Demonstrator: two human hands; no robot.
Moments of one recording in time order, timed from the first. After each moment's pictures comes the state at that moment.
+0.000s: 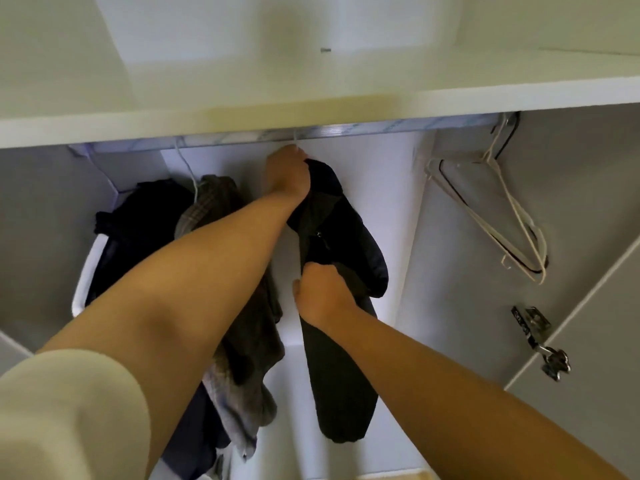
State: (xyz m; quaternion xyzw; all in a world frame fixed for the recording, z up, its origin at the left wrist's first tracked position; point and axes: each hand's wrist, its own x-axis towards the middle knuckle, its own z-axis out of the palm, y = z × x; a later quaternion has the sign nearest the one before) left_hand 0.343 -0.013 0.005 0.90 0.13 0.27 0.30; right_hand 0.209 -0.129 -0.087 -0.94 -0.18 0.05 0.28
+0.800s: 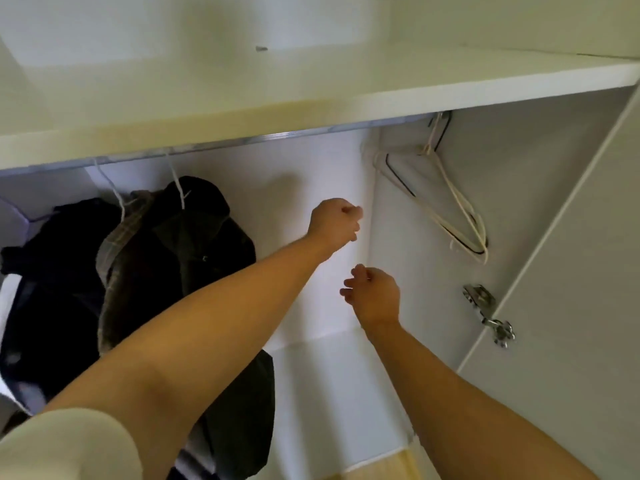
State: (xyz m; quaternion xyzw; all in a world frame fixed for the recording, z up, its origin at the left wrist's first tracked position) left_hand 0.317 -0.148 -0.051 0.87 -0.02 0.05 0.50; right_hand 0.232 -0.228 -0.122 -0.72 0.18 -0.03 0.67
